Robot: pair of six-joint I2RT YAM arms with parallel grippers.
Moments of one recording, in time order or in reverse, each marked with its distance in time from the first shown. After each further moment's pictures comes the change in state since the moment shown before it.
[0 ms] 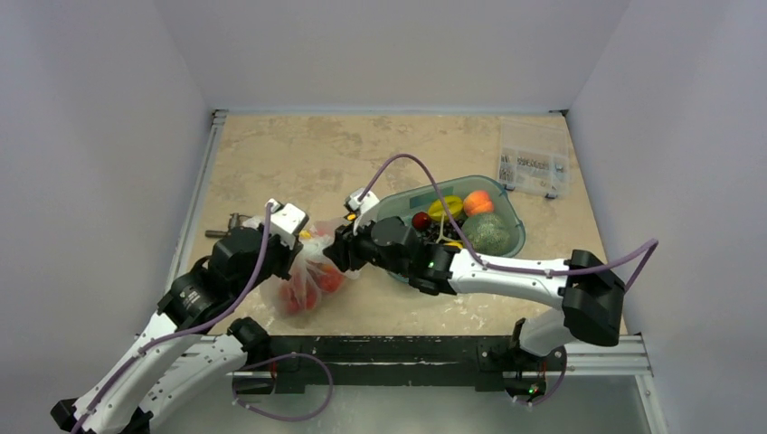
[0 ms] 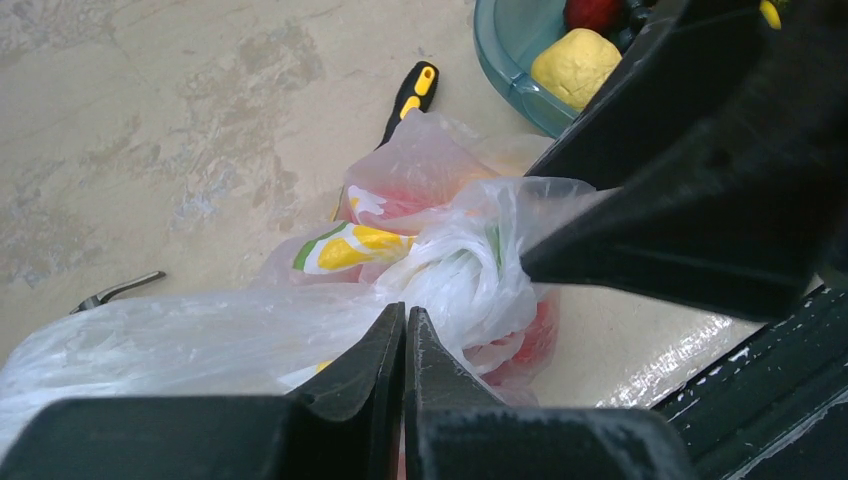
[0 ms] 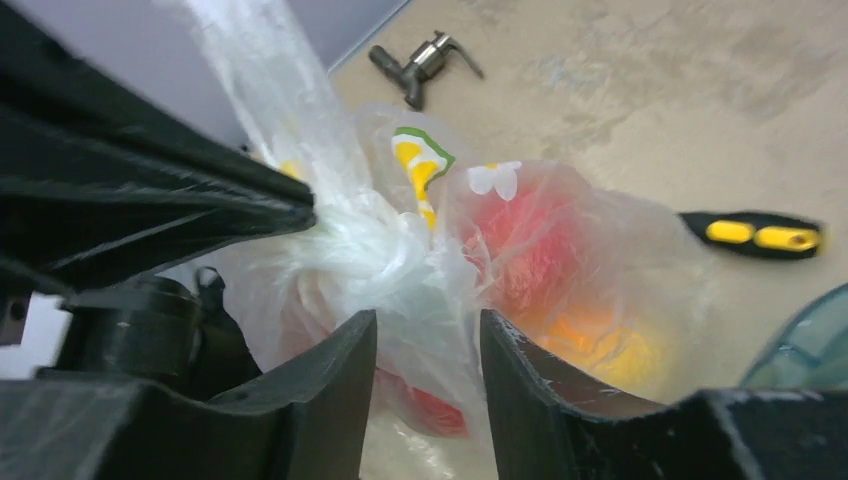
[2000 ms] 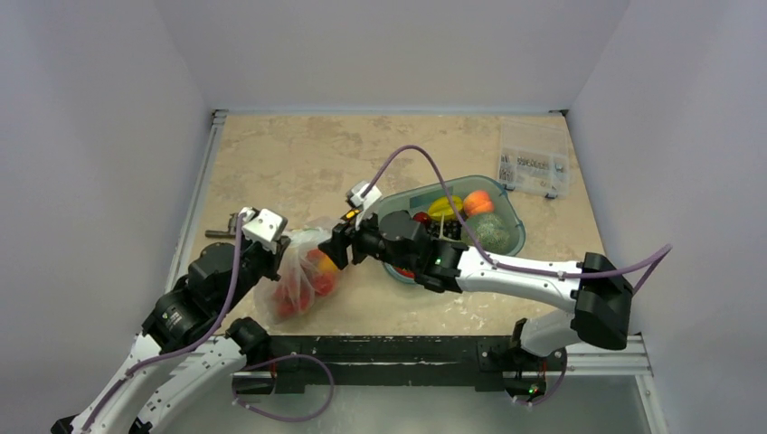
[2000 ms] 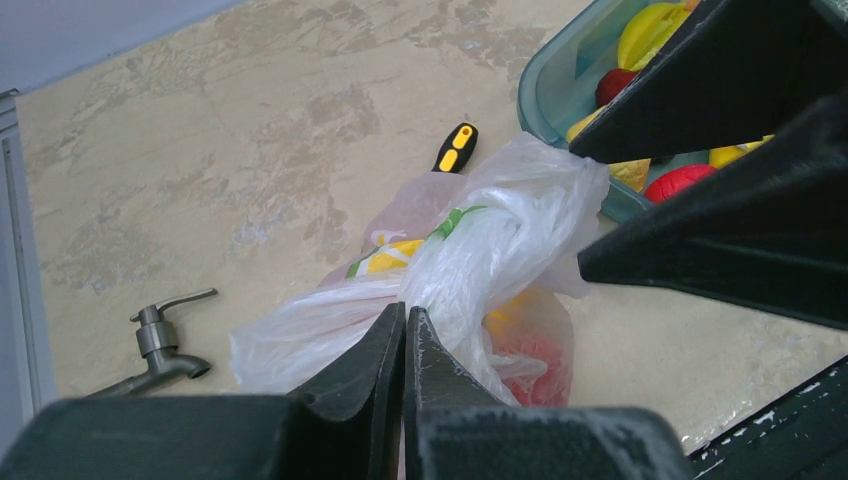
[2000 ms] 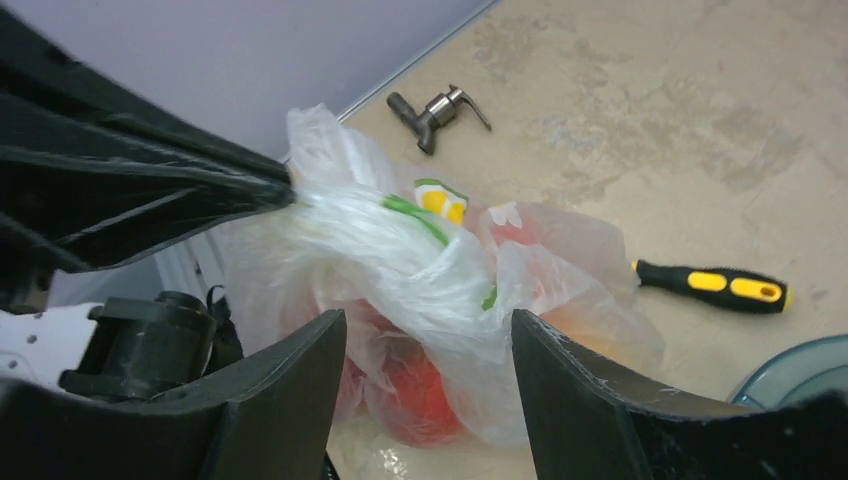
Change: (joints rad) left arm 0.000 -0.151 -0.033 0.048 -0.100 0.005; right arm -0.006 -0.054 0.007 0.024 -0.002 -0.087
